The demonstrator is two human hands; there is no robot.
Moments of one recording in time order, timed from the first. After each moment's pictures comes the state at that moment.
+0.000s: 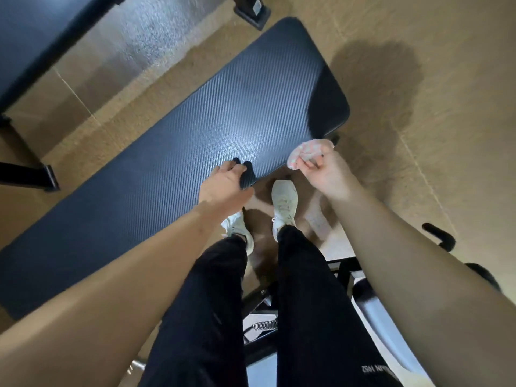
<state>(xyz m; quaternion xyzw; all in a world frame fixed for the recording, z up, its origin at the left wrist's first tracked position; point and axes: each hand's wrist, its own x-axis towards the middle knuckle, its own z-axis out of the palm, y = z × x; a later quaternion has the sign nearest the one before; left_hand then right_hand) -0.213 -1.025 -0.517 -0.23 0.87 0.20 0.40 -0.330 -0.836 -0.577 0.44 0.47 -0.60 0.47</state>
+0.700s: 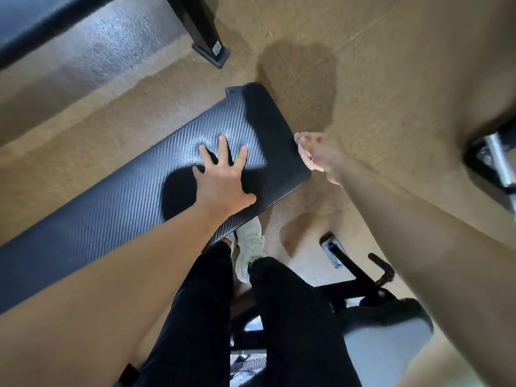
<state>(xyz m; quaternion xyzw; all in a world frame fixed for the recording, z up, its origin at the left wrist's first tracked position) -0.345 -1.027 -0.570 -0.15 0.92 0.15 0.34 -0.506 -0.845 -0.574 0.18 0.81 -0.37 0.42</state>
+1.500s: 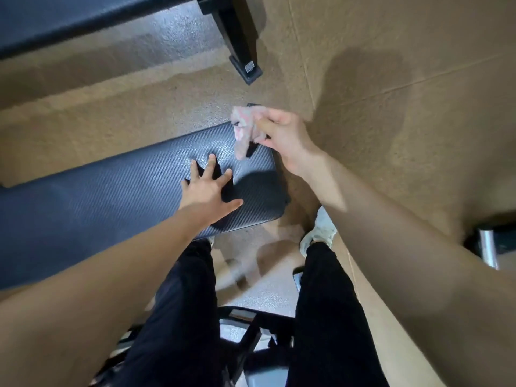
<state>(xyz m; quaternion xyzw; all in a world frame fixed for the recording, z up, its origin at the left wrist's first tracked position) -0.379 -1.003 -0.559 -0.32 0.83 0.19 0.41 -0.591 -0.931 -0.520 -0.02 0.67 -0.50 0.55</state>
